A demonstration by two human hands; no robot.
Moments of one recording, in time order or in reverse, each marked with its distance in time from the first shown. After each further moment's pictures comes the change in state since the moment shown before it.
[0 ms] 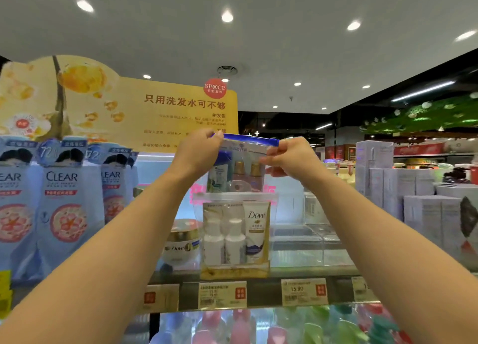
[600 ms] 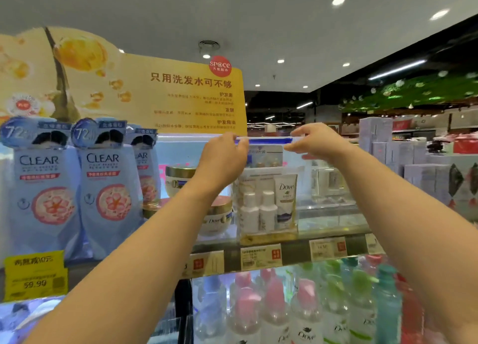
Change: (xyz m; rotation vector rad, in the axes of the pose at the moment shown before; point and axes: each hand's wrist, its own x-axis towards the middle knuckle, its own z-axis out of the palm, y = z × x) left_hand -0.044 -0.031 -0.013 0.201 -0.079 0.035; right_hand -0.018 -0.016 0.012 -0.351 0.020 0.233
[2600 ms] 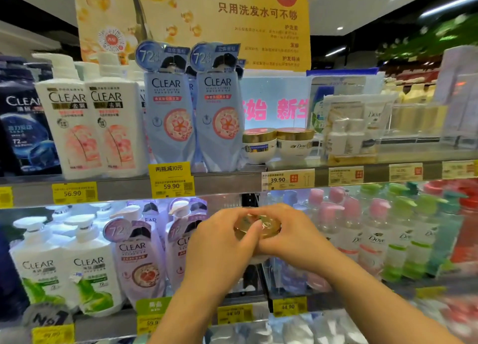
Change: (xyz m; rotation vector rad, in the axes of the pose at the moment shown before) left_hand -0.282 -0.157 -0.098 -0.036 -0.071 -0.128; right_hand -0.280 -0.074 0.256 0.133 -0.414 -0.206
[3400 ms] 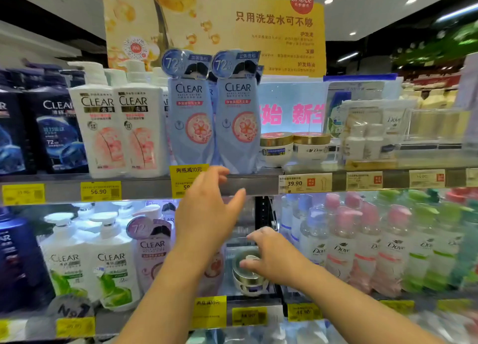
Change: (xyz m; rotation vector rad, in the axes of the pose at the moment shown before) left_hand 0.046 -0.022 -0.039 0.097 0.278 0.054; right_hand 0.036 0.042 0.073 -0.418 -0.212 0.149
